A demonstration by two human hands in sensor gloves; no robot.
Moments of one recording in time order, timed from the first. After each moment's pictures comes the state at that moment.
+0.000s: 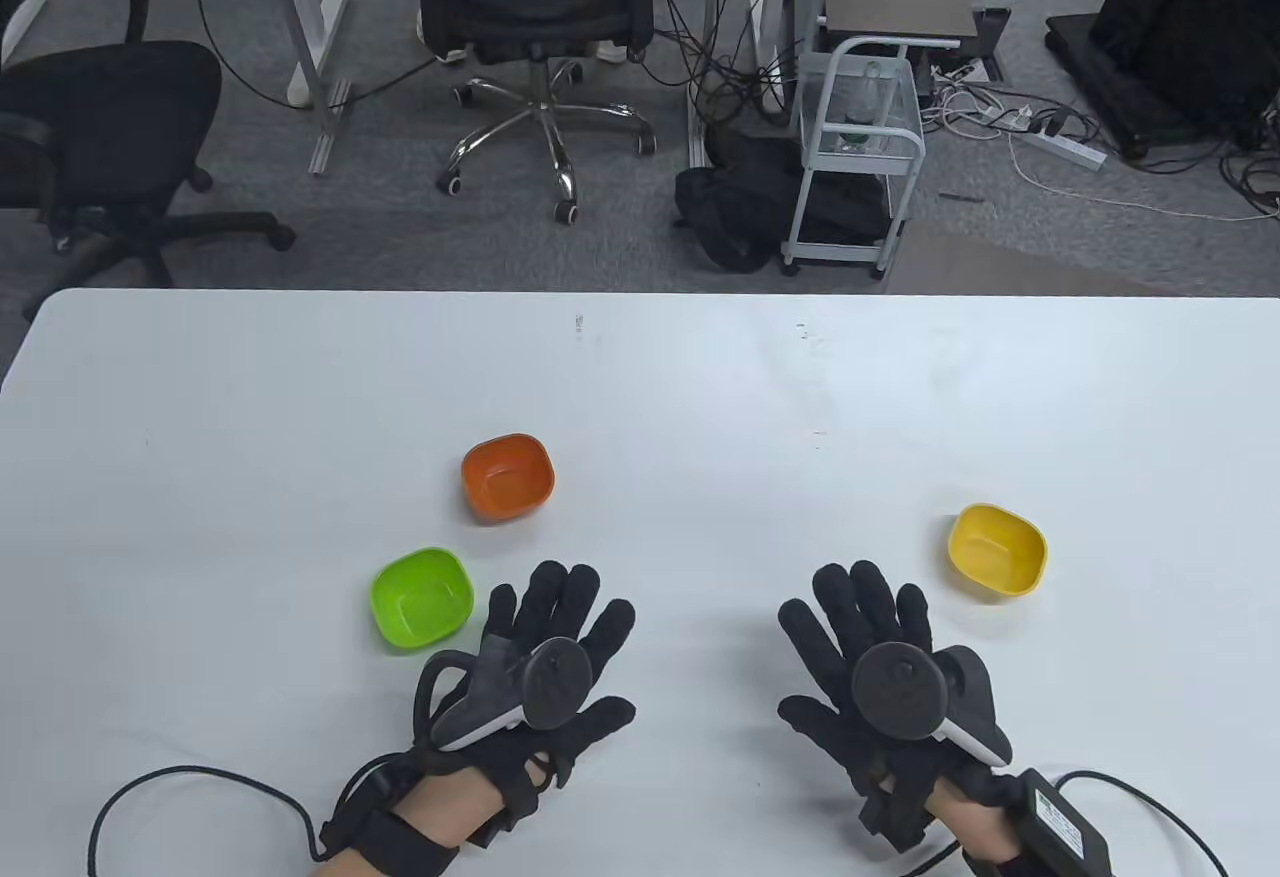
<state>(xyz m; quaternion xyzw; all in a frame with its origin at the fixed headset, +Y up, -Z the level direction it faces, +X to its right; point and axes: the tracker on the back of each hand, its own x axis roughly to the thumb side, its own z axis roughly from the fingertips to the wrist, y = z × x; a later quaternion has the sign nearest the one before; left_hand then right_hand) -0.126 -0.759 -0.250 -0.10 -0.18 0.06 0.98 0.192 -0.741 -0.241 0.17 0.04 0.96 0.20</state>
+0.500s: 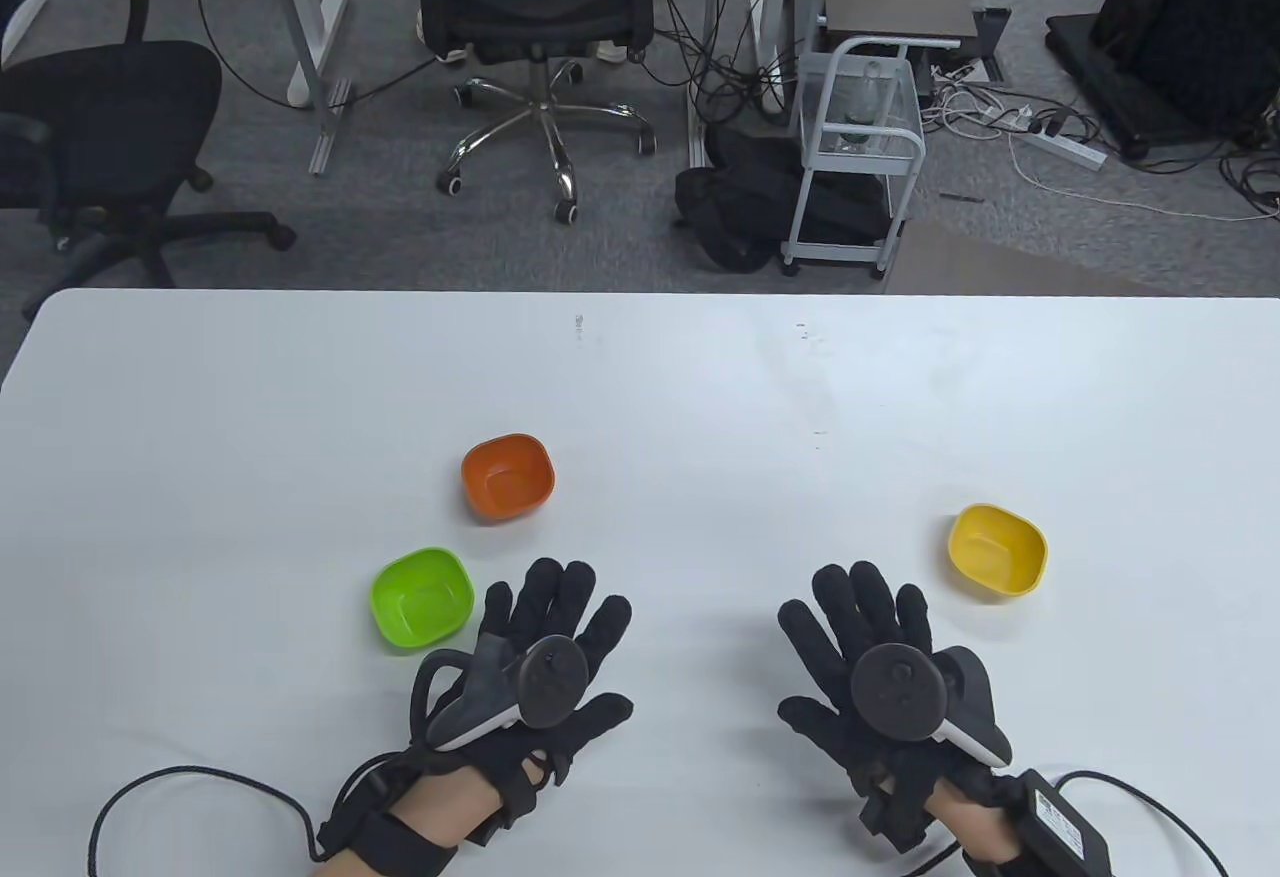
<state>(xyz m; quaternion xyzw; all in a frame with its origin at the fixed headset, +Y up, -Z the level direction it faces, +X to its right) -0.129 -0.757 -0.250 -0.10 -0.17 0.06 0.98 0.191 -0.741 -0.241 0.18 0.04 0.96 0.20</state>
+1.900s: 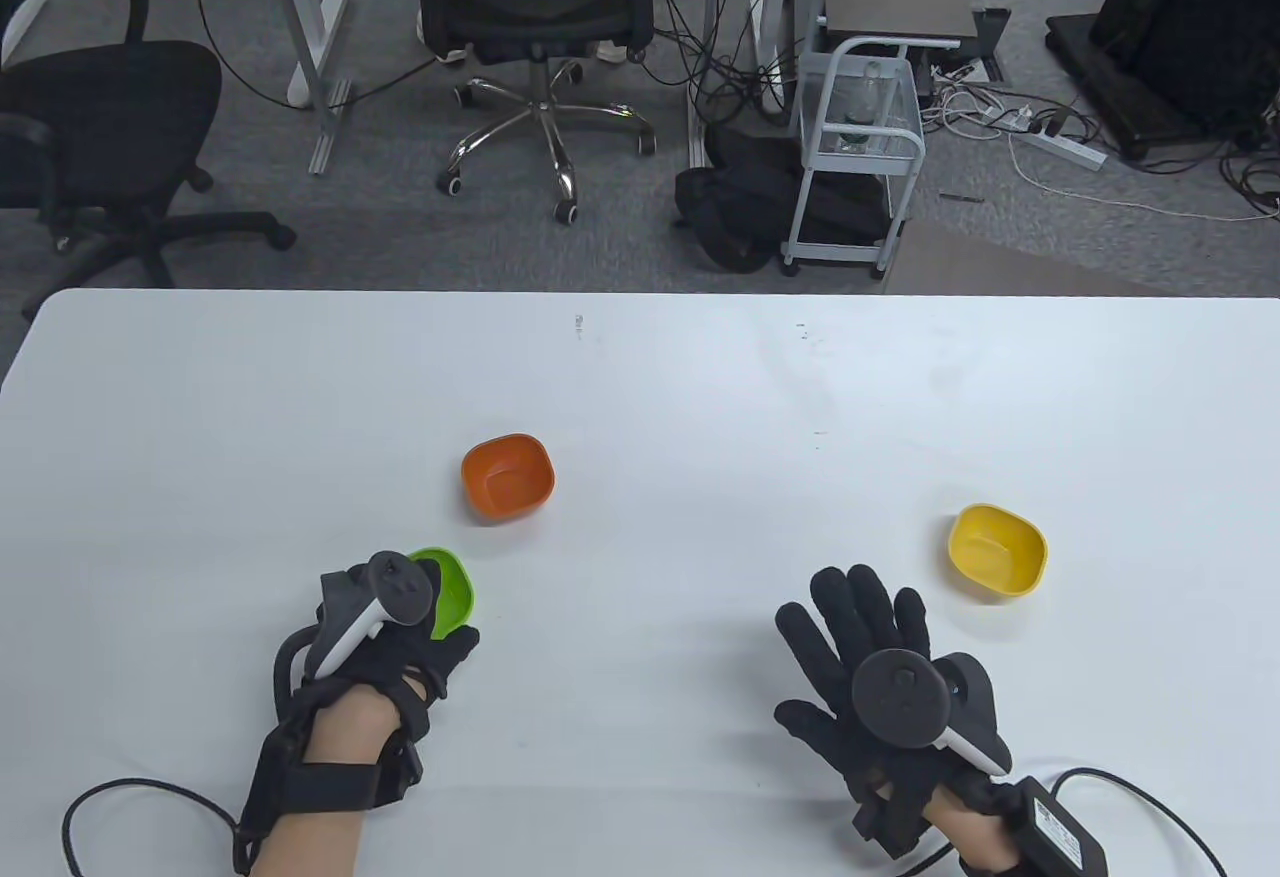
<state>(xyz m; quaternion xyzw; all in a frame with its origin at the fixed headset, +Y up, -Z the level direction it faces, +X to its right) -0.259 -0.790 -0.300 -0.30 0.12 0.10 0.94 0.189 -0.736 -0.235 0.17 0.03 0.96 0.22</state>
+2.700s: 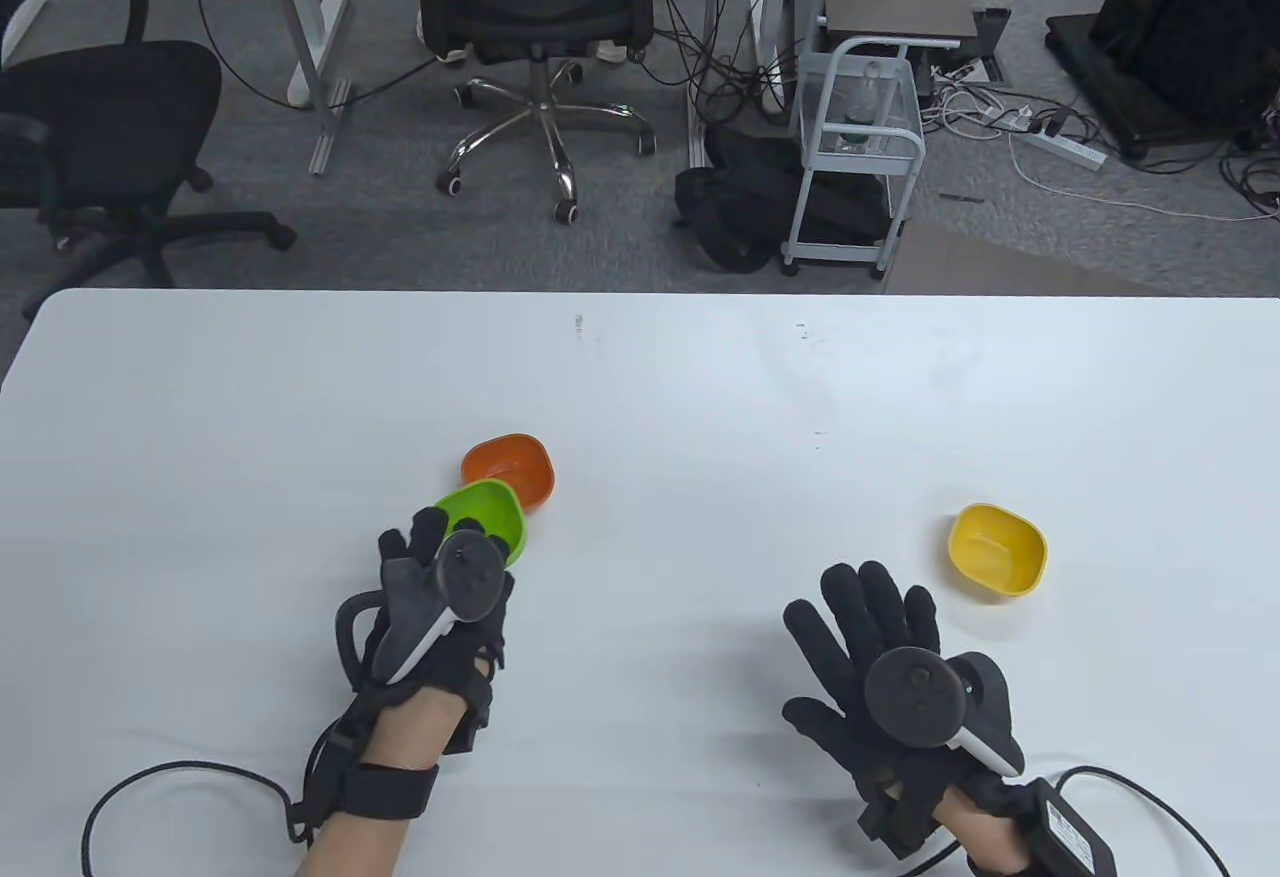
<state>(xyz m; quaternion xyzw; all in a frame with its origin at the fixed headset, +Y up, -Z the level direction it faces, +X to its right) -0.165 -0.699 -0.311 -0.01 0.01 0.08 1.00 0.196 -0.730 -0.234 0.17 0.03 0.96 0.23</state>
